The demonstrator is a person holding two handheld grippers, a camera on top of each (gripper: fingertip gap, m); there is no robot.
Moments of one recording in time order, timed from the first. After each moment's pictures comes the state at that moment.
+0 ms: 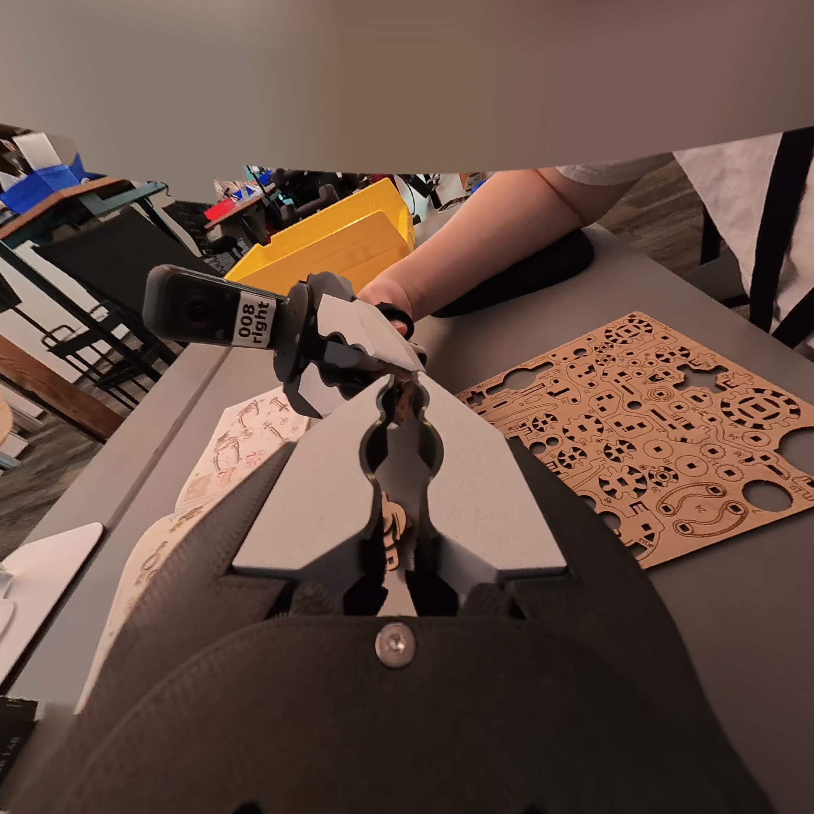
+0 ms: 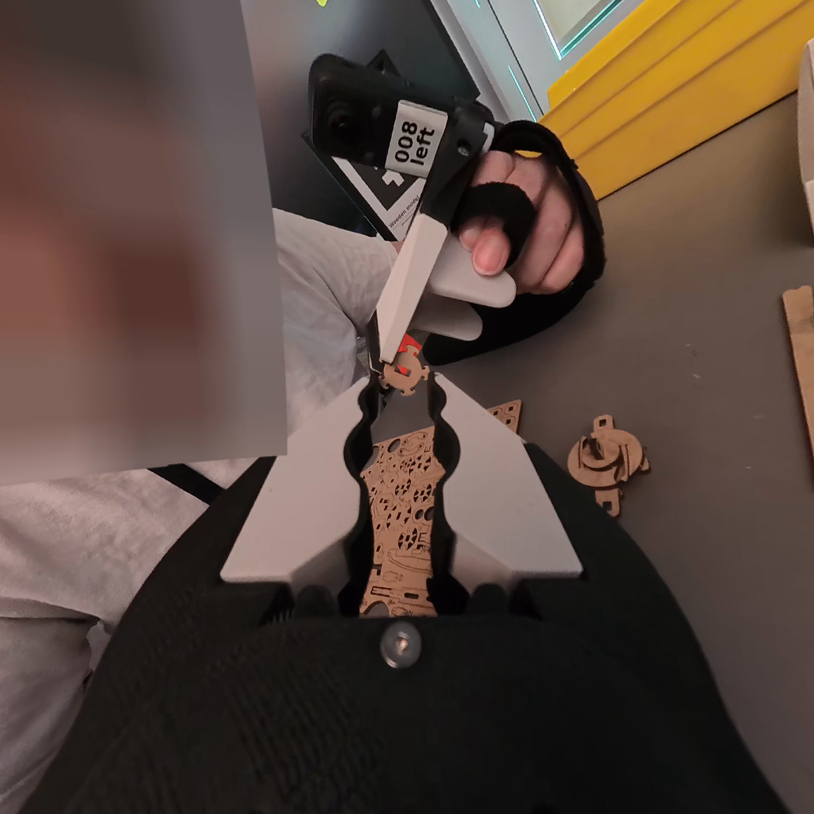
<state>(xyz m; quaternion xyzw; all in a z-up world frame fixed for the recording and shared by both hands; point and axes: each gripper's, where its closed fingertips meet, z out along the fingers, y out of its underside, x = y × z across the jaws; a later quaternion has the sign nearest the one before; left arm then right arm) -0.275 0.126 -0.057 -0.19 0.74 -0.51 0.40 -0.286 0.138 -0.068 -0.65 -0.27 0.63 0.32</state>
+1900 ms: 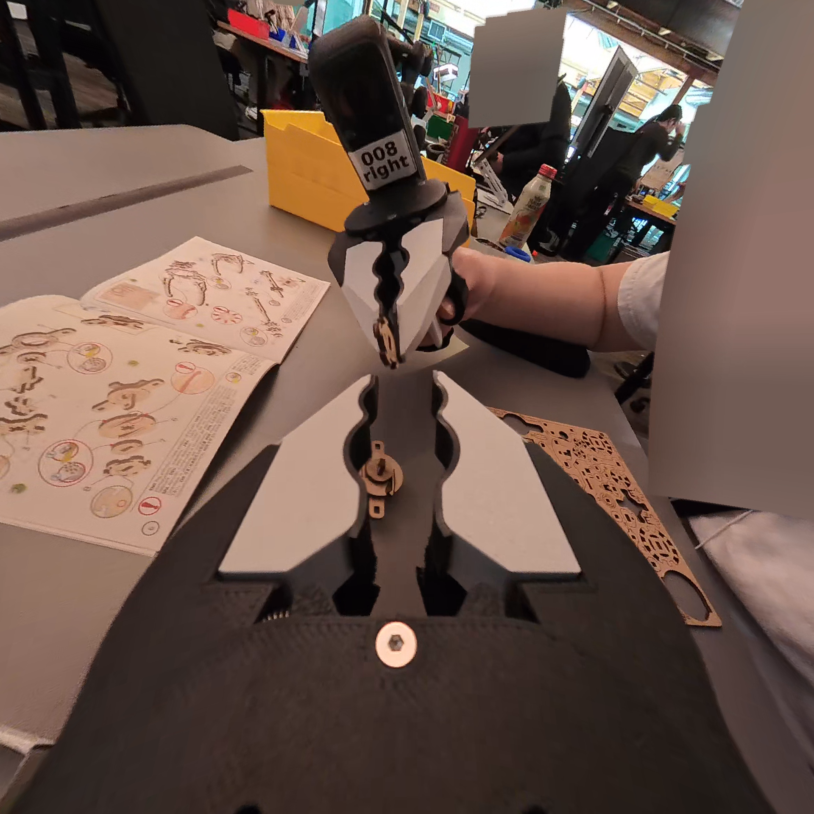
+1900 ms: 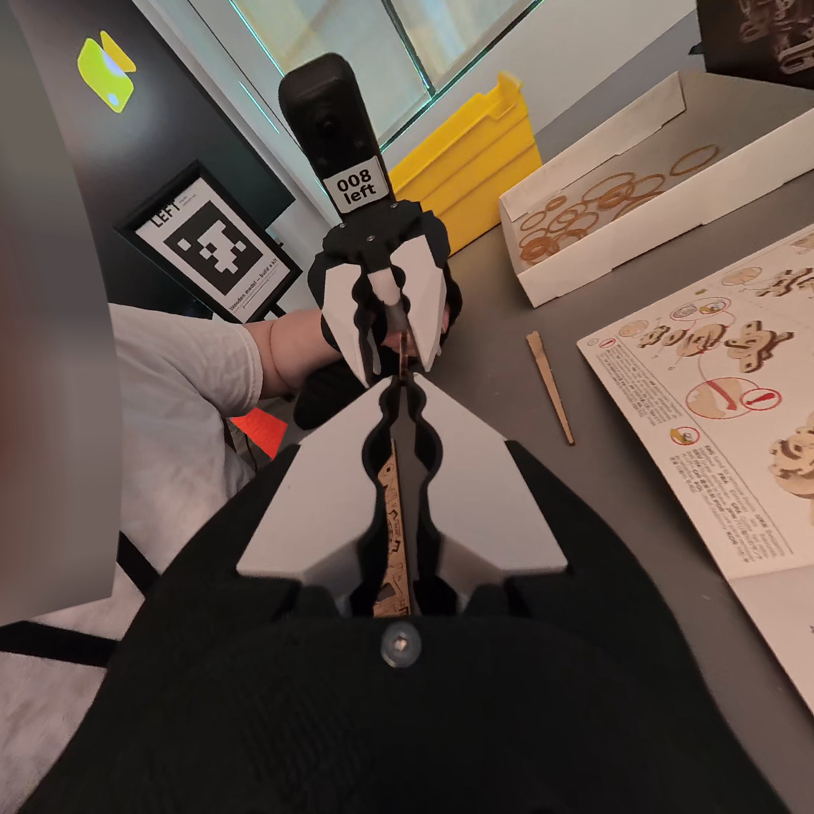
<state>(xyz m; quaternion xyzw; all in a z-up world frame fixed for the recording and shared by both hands) -0.247 0.184 -0.073 -0.46 0.61 -0.61 0.20 -0.244 0.194 -0.072 -0.73 -0.15 0.49 0.45</state>
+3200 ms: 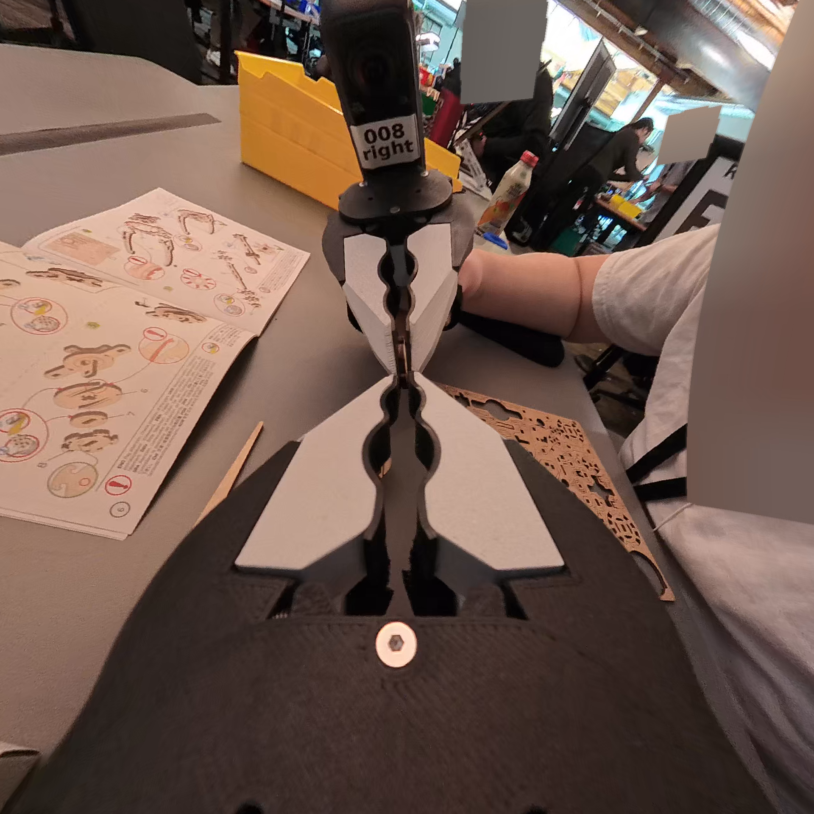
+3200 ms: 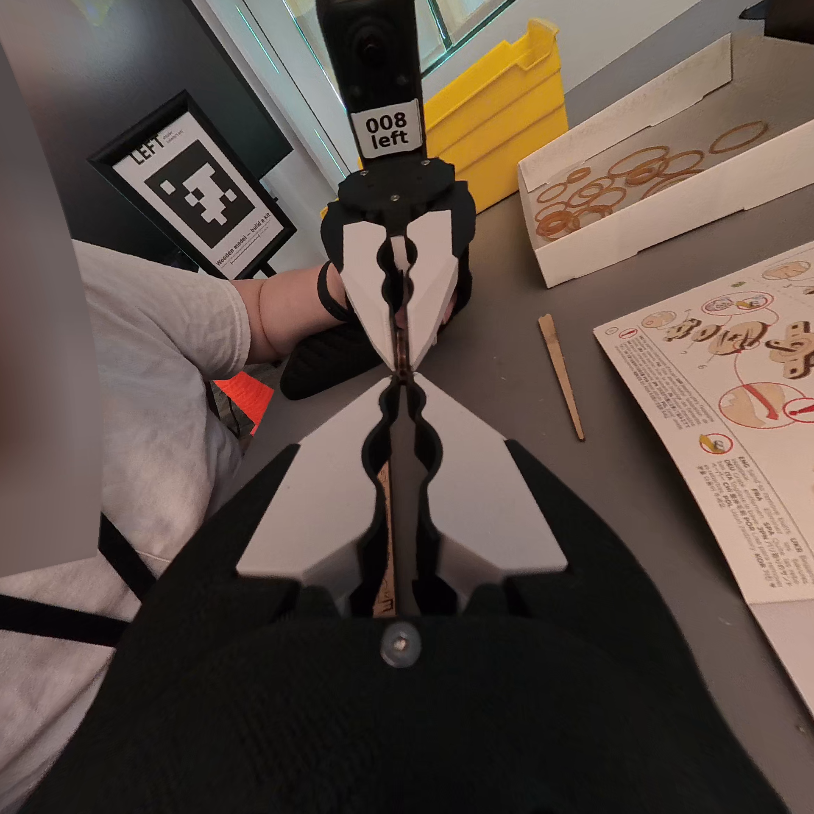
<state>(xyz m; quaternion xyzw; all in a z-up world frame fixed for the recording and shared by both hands) -0.250 0.182 -0.082 -0.47 0.61 -0.62 0.14 -0.258 0.189 -0.087 -0.74 -0.19 0.47 0.44</state>
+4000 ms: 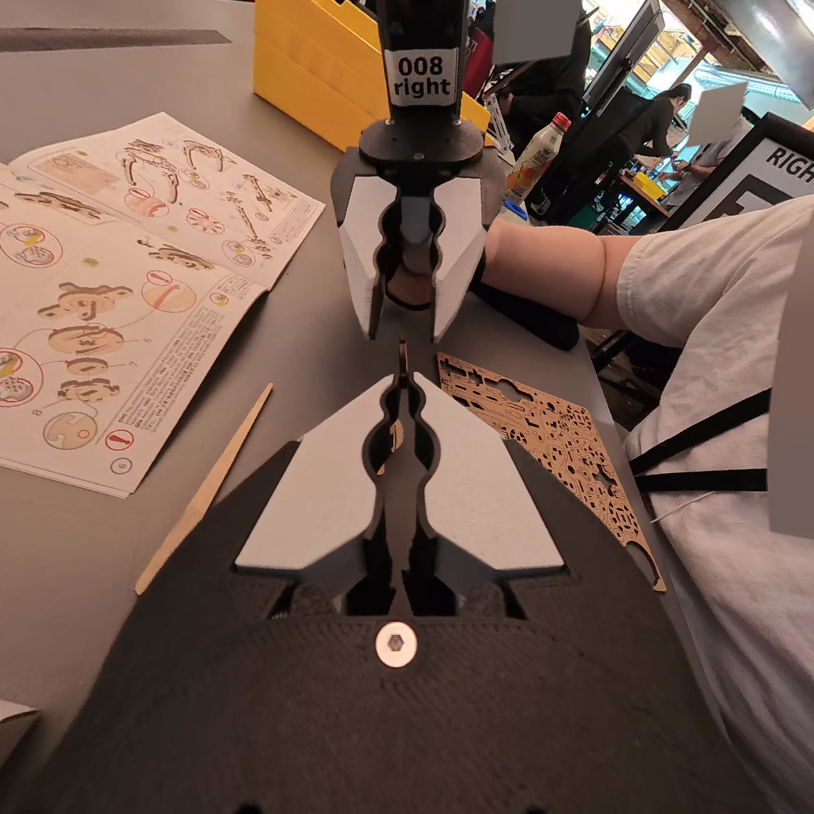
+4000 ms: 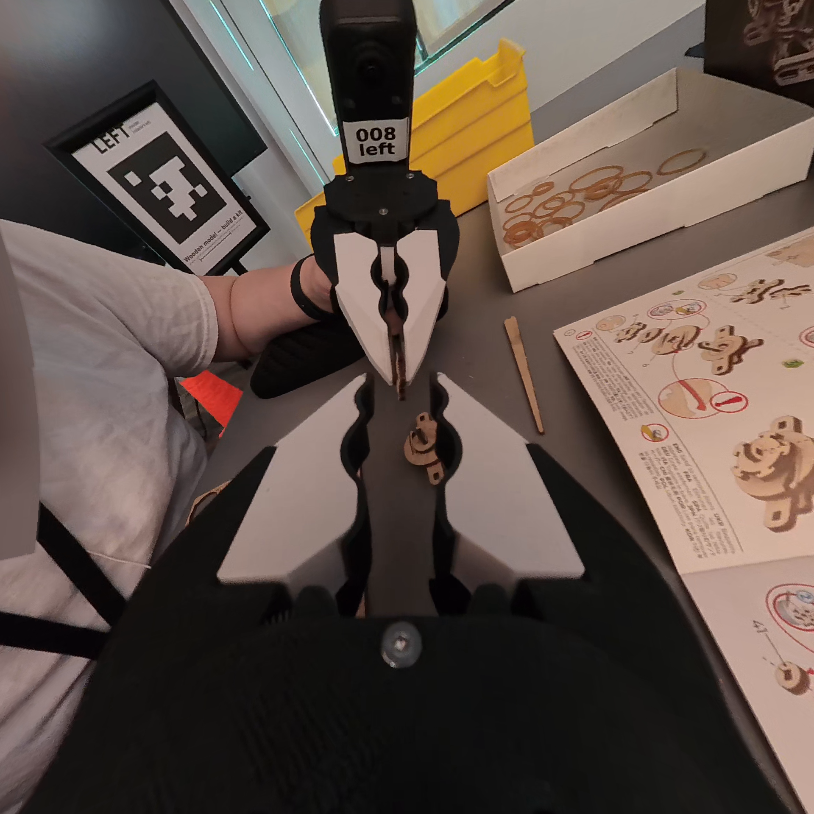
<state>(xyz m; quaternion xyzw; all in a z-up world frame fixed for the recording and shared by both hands) -0.249 0.186 -0.102 -0.51 0.62 -0.59 0.11 -0.245 0.196 -0.092 -0.75 -0.20 0.44 0.46</state>
